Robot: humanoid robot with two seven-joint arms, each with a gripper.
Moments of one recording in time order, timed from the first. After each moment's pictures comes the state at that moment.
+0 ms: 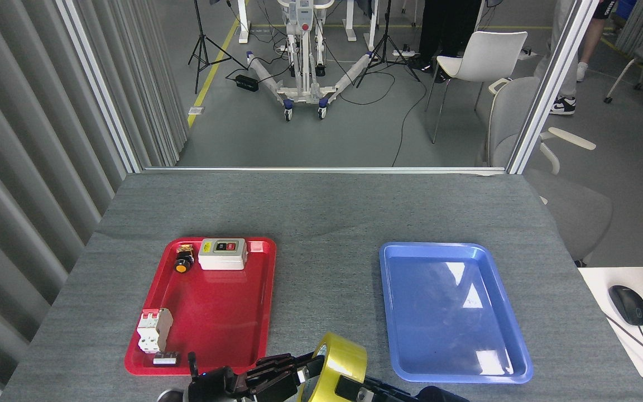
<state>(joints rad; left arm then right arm) -0.04 0.00 -0.09 -1.54 -0.14 -0.78 -1.04 -0.01 -0.27 0.47 -1.62 -0.28 -0.79 0.77</state>
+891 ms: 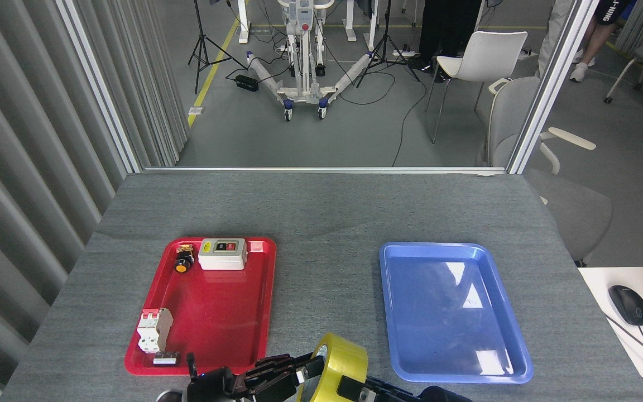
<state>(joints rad) -0.04 0.00 -0.08 -1.54 -0.14 -0.78 -1.04 -0.01 -0.28 0.46 -1.62 -0.28 -0.79 0.77</state>
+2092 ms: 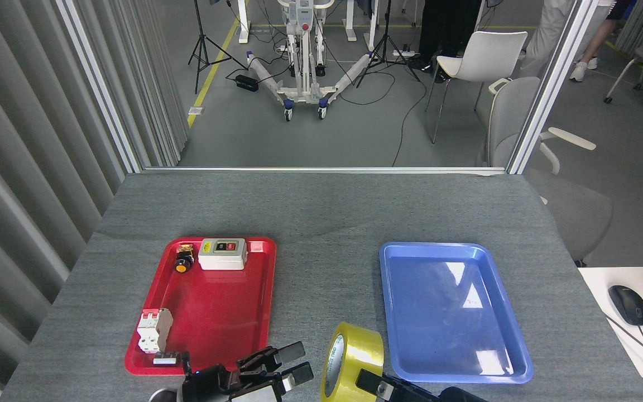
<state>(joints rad) -0.04 -0.01 -0.03 -1.54 -0.20 -0.79 -1.02 0.02 -0.31 0.40 -1.61 -0.29 -0.79 0.77</state>
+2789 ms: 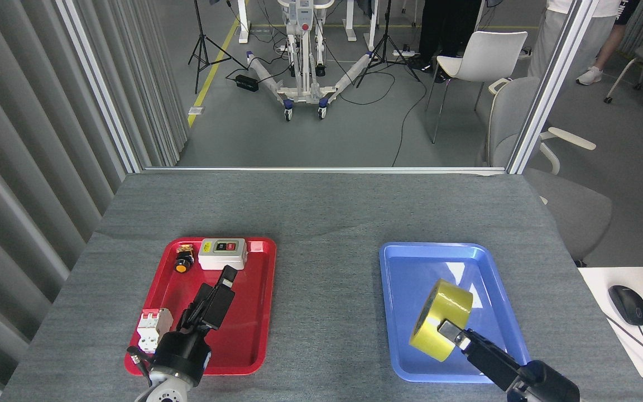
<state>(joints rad) -0.03 -0.02 -0.02 -1.64 -0.60 -0.13 -0.14 0.04 -0.29 -0.02 -1.56 -0.06 -0.79 0.74</state>
